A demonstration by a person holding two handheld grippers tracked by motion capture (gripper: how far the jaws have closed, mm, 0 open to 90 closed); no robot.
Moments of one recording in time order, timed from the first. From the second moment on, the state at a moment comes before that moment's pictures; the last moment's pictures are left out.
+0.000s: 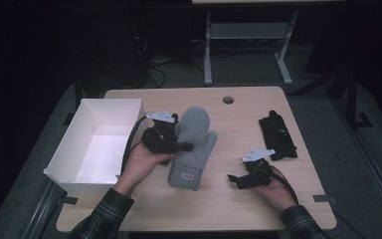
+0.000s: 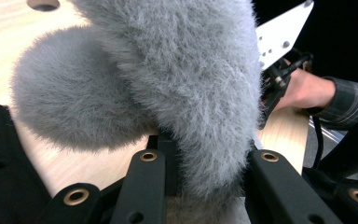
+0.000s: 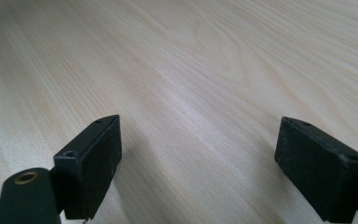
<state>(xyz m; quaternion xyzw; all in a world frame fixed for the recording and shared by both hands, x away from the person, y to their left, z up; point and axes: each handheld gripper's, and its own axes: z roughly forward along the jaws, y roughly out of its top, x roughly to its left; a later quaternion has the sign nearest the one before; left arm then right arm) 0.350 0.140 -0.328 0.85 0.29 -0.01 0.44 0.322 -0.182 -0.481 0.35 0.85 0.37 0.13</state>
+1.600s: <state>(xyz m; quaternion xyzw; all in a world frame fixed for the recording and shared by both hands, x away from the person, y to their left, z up) 0.360 0.359 -0.263 0.79 0.44 0.09 0.42 0.322 -0.181 -0.481 0.35 0.85 0.37 0.13</state>
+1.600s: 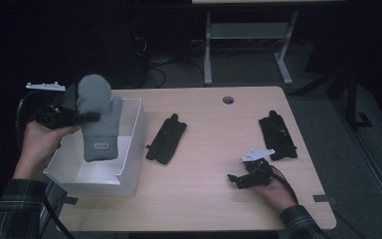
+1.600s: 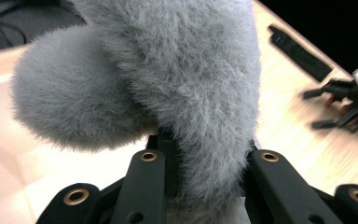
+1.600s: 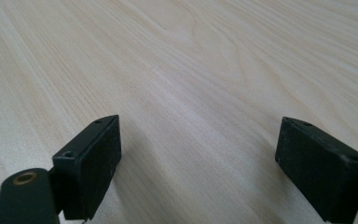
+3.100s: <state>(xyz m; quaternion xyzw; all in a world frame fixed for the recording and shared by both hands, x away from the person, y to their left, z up) 0.415 0.352 -0.396 0.80 0.52 0.08 0.27 0.323 -0.181 -0.481 0.35 0.85 0.37 0.13</state>
